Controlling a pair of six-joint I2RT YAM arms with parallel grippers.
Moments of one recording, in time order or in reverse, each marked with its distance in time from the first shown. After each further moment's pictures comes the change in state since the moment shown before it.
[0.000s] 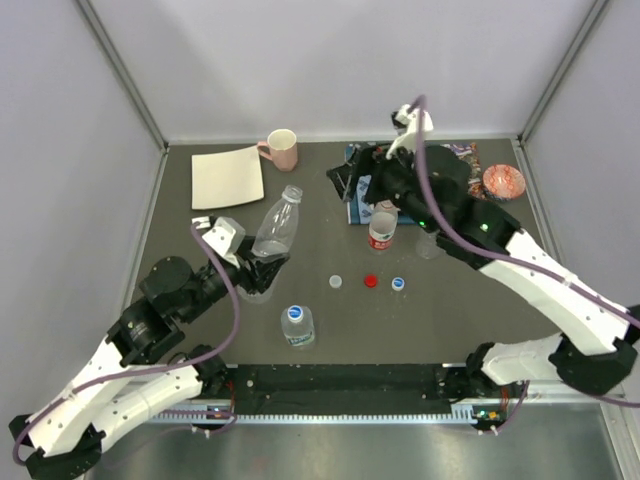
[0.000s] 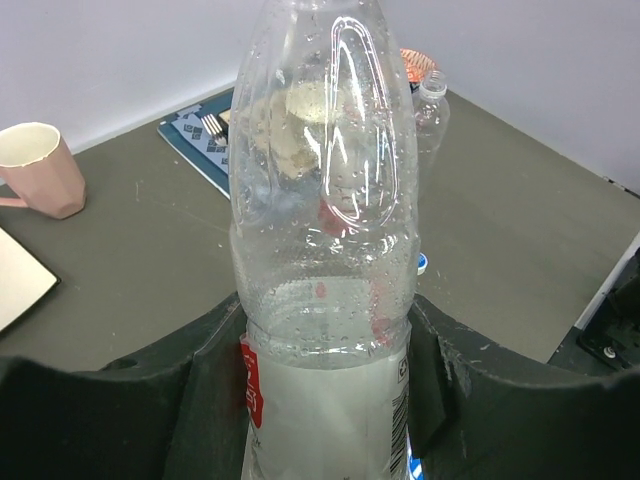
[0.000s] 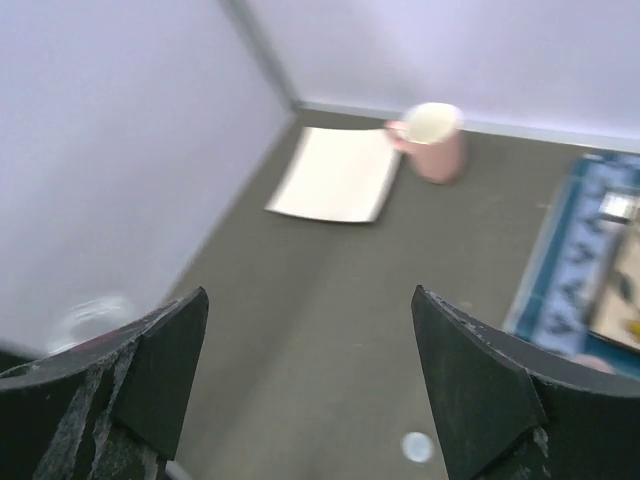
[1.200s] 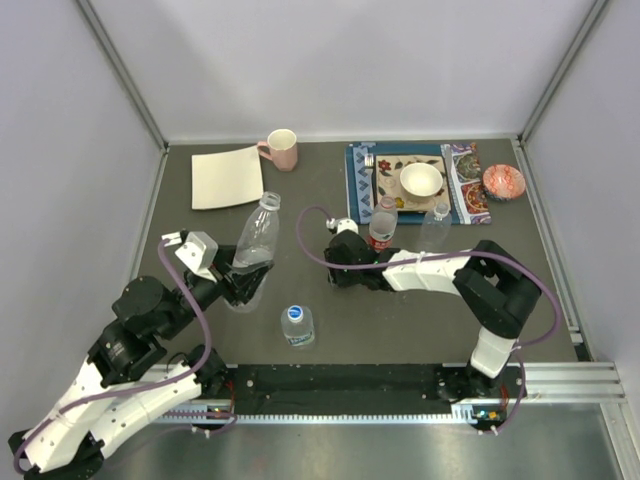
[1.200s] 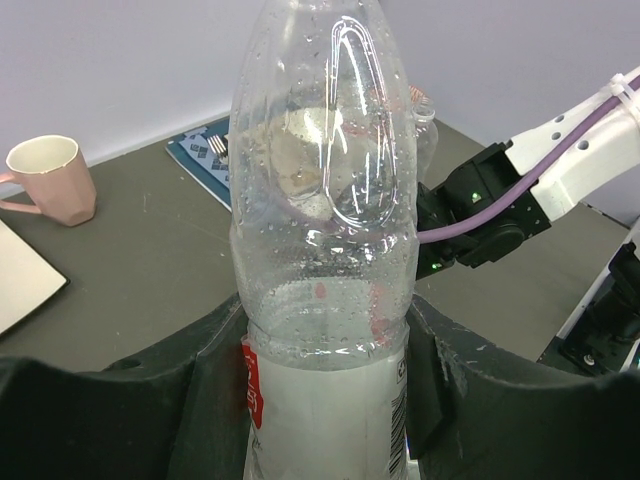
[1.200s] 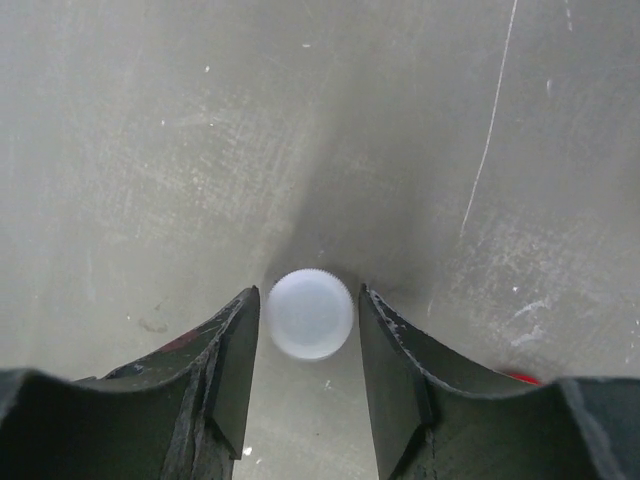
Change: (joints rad) left arm 0.000 -0.125 -0.005 -0.050 -0.009 -0.016; right arm -0.007 0.444 -0.613 0.346 -0.203 0.120
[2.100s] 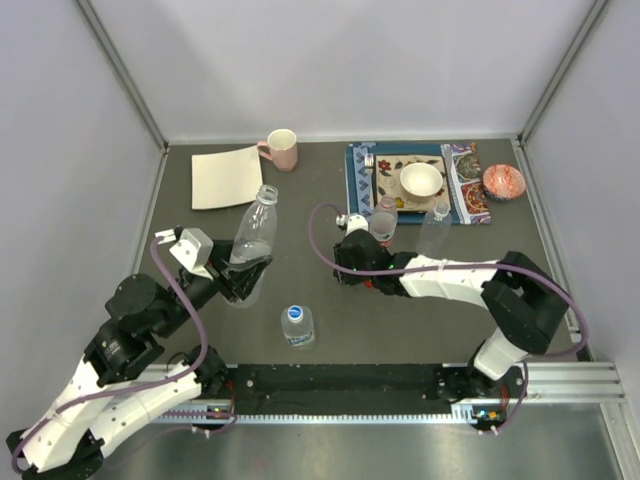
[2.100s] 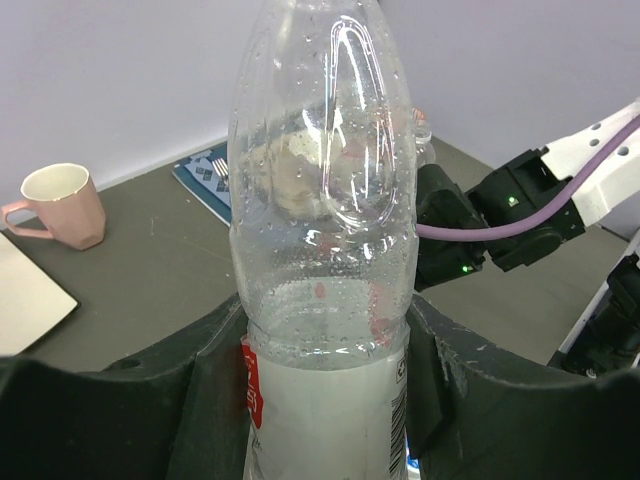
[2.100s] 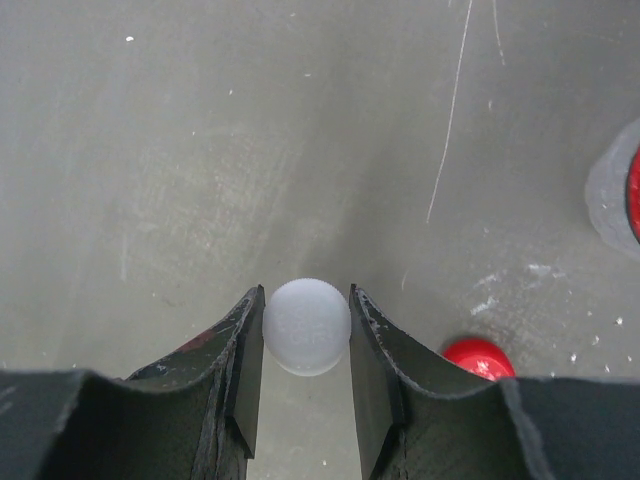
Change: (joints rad) left arm 0.000 0.028 0.040 0.026 0.007 0.022; right arm -0.002 -0.168 -0.097 0.055 0.026 -0.024
